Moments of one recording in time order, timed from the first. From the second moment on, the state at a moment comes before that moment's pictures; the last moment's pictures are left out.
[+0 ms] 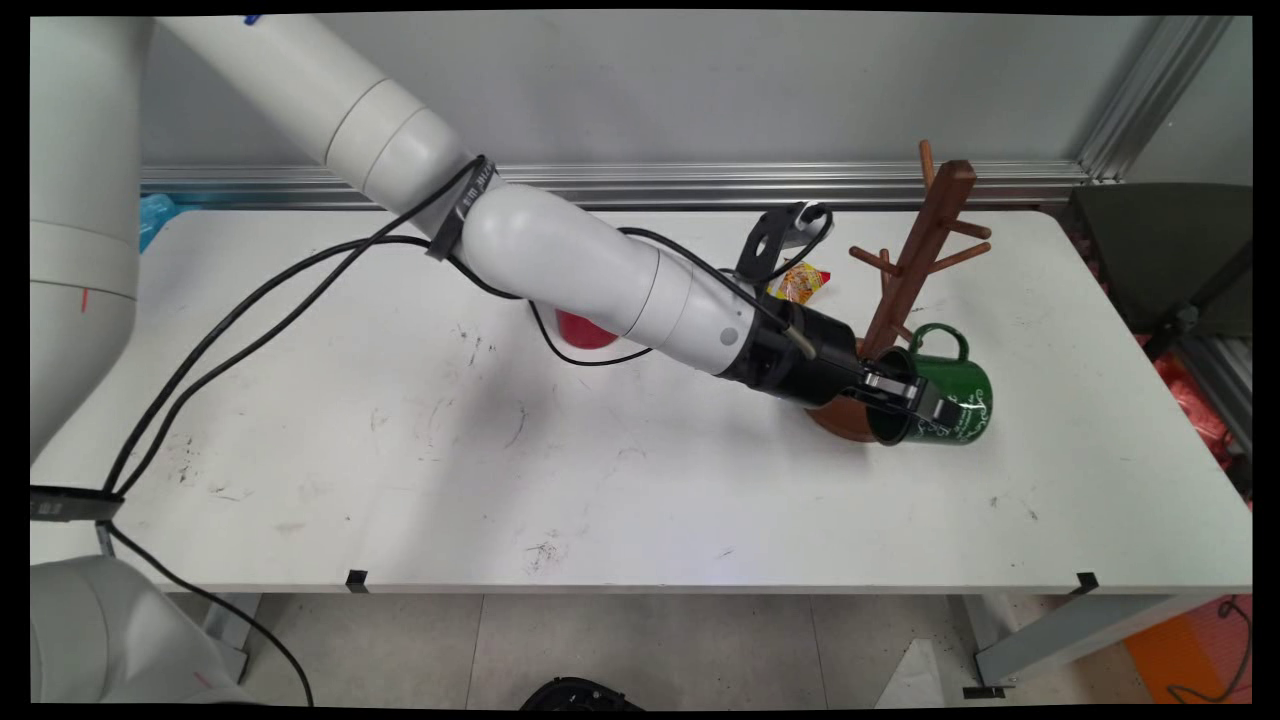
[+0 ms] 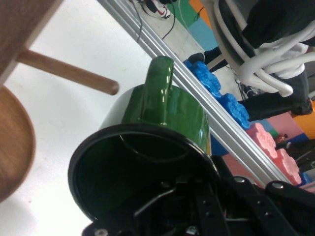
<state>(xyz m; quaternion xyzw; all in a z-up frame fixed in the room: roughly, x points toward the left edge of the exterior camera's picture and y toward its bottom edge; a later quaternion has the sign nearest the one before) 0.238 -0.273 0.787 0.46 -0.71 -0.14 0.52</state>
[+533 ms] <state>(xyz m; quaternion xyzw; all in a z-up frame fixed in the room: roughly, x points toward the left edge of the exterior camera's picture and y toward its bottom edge) 0.241 -0.246 0.819 0.45 -0.73 -0.15 0.50</state>
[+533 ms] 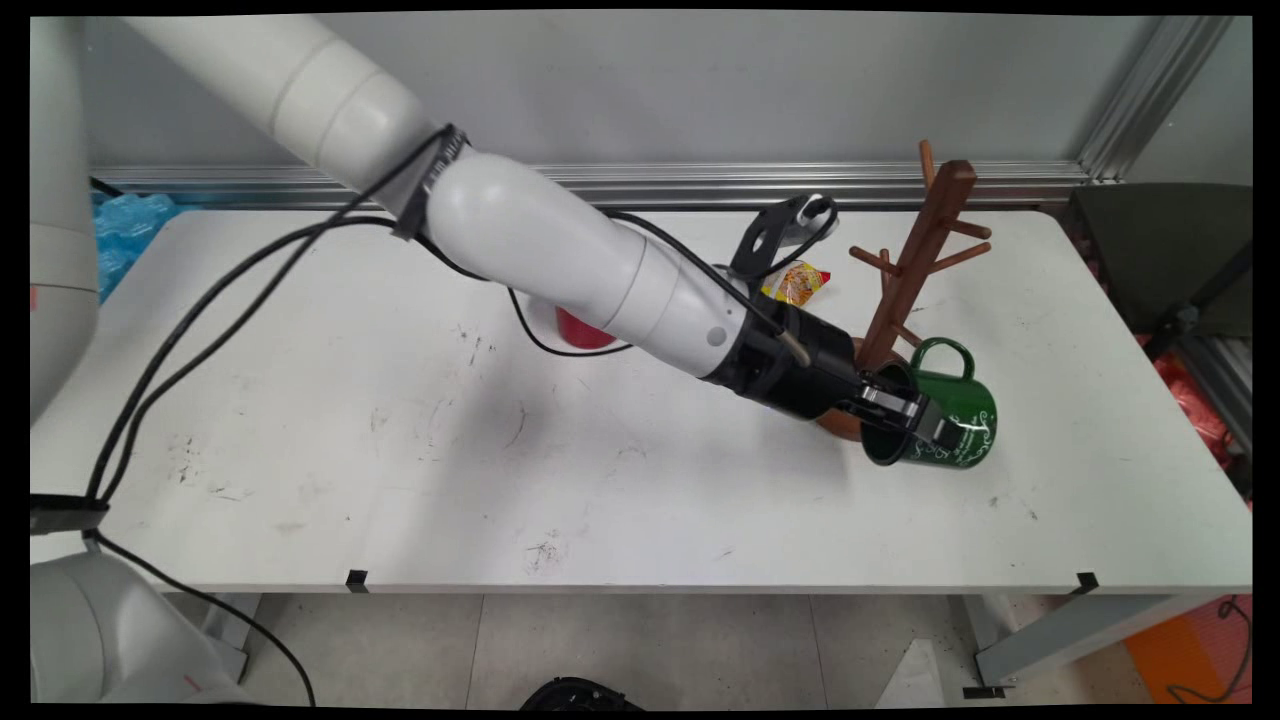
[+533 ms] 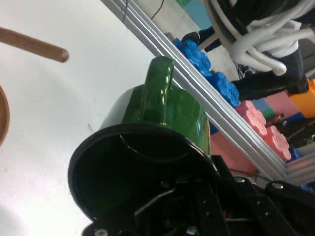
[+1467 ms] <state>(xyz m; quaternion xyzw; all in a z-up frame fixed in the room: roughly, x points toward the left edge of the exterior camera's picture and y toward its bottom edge) 0.277 -0.234 0.897 0.36 -0.85 -0.07 0.38</state>
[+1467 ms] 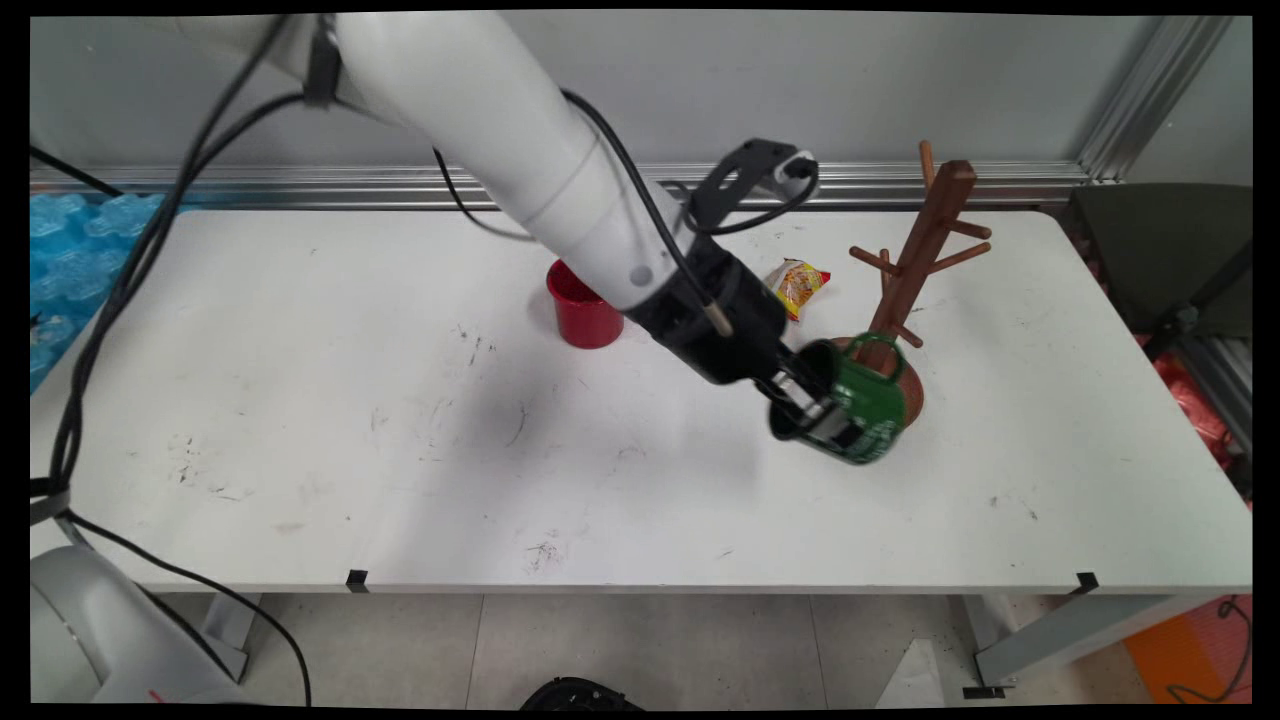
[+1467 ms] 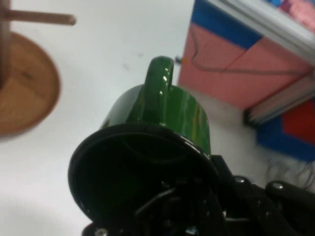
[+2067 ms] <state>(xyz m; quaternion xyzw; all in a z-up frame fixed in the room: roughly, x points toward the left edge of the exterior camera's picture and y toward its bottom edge) 0.306 -0.251 0.929 0.32 -0.92 0.00 0.24</state>
